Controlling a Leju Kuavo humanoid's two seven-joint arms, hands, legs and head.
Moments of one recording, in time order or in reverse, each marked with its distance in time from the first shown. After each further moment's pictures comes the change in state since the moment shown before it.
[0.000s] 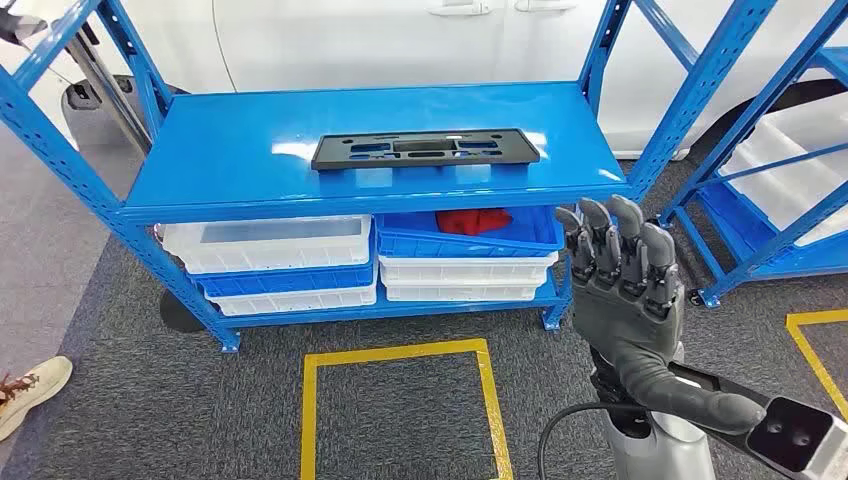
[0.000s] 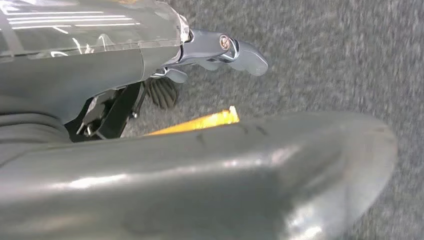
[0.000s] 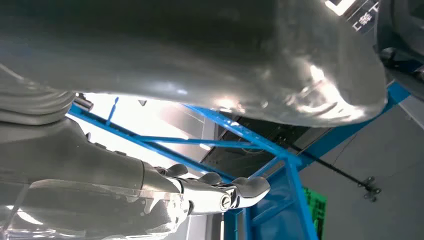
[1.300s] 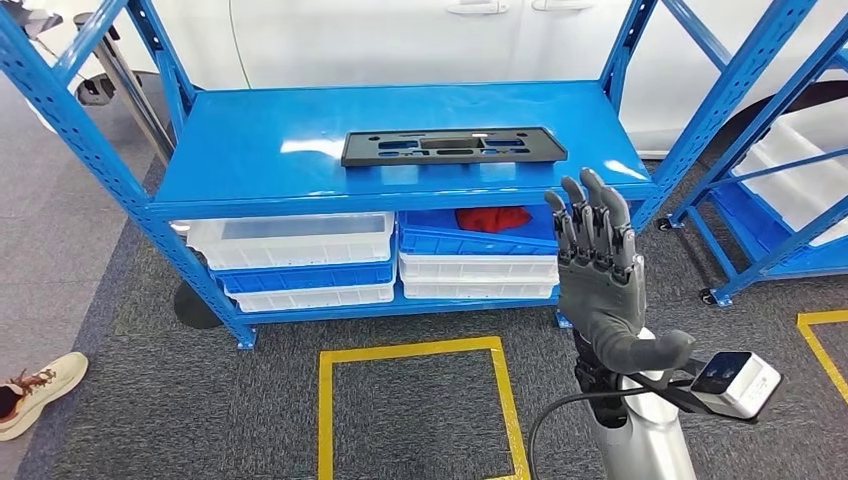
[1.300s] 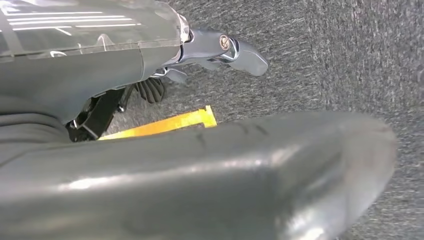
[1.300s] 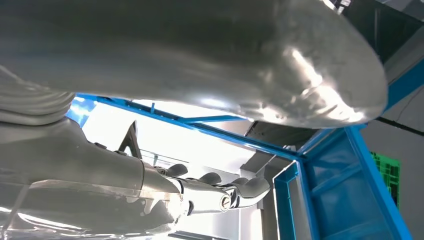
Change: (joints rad) left arm -0.012 0.009 0.010 0.010 0.000 -0.017 -0.003; right arm -0.002 -0.005 -0.007 0.188 0.007 -0.144 0.000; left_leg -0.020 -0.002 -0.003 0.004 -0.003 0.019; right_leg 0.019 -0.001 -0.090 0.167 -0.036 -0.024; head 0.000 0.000
